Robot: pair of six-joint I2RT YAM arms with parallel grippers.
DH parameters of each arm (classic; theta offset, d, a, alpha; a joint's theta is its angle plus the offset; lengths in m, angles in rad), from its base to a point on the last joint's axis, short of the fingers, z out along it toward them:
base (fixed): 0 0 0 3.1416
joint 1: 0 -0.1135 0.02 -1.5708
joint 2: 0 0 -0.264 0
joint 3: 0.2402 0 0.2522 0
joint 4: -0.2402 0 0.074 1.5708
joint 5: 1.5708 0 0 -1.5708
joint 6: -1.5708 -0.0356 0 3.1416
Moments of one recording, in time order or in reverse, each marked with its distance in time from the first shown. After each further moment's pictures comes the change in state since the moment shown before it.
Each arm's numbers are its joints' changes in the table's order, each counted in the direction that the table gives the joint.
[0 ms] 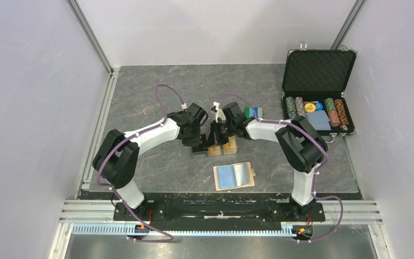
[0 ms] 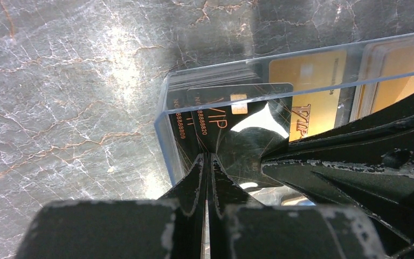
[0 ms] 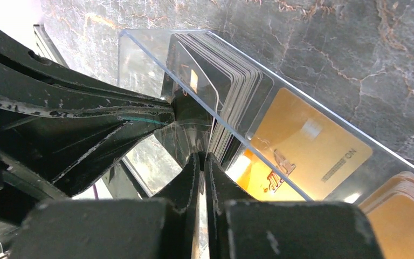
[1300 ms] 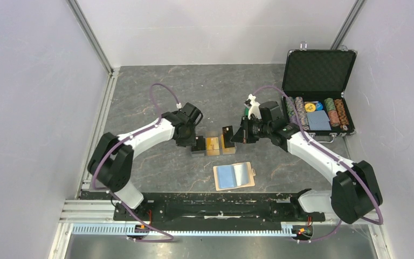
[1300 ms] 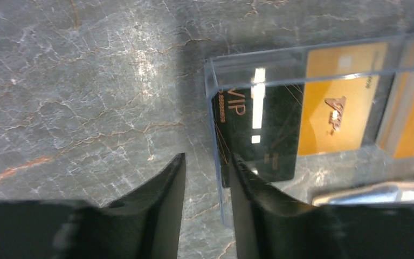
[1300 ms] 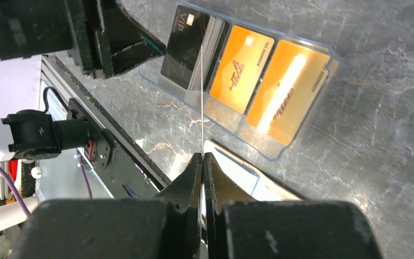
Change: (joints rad) left arm -0.037 0.098 -0.039 -0.046 -0.041 -0.054; right arm 0.160 0.593 -0.237 -0.217 0.091 0.090
